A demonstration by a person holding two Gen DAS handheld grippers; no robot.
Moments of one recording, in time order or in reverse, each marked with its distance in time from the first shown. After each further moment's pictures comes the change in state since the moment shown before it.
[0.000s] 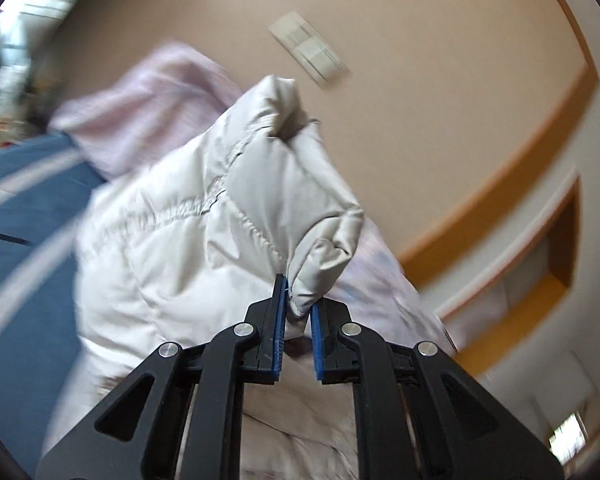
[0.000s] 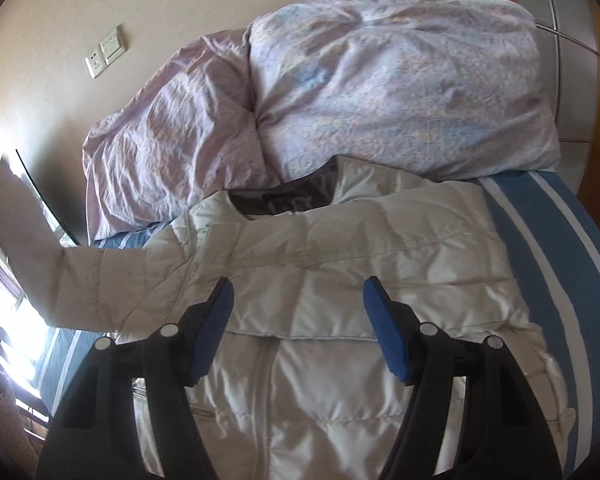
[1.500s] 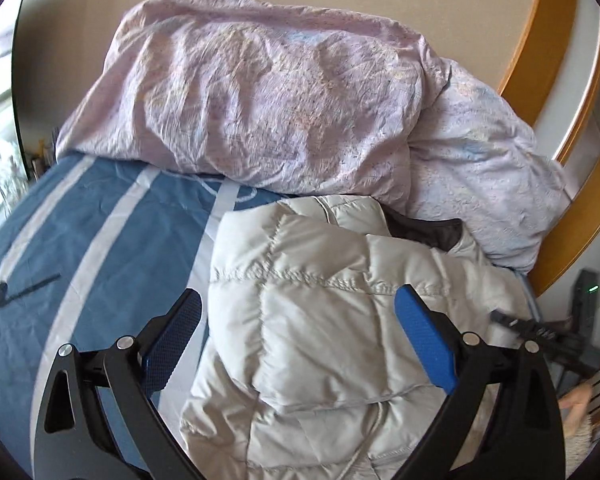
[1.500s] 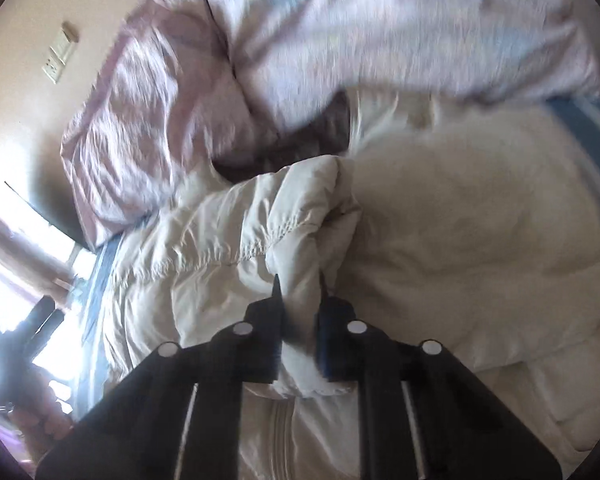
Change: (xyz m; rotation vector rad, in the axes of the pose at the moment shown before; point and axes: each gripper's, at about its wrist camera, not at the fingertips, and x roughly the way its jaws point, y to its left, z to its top) left arm 0.106 0.052 -0.044 0.436 0.284 0.406; right arm 0.096 -0.006 0.015 0.162 0.150 0.076
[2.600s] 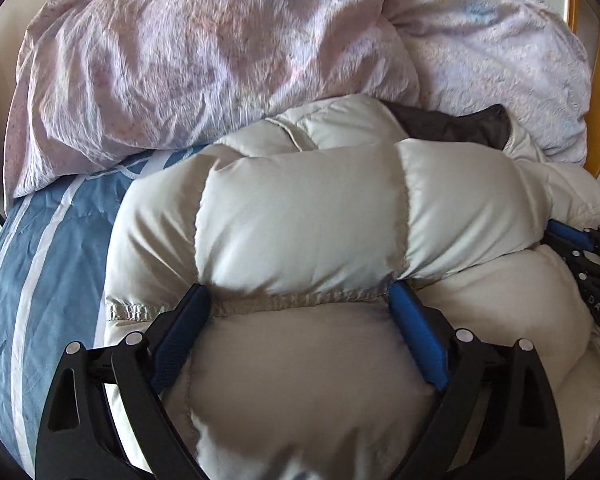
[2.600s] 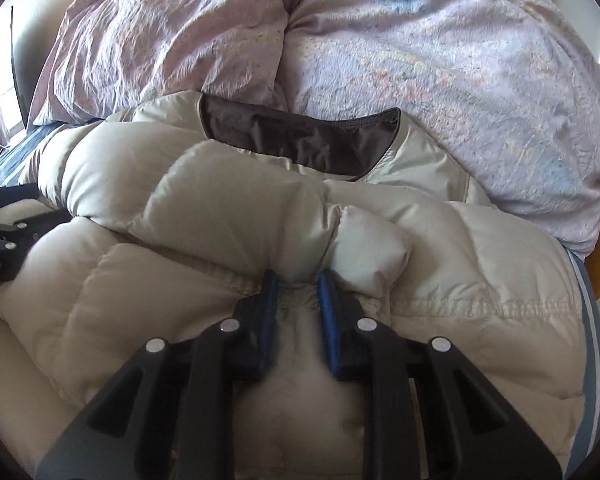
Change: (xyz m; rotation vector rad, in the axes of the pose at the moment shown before) left arm 0.141 -0.054 -0.028 0.302 0.151 0.115; right arm 0.079 0.030 -0.016 -0.498 -0.055 -0.262
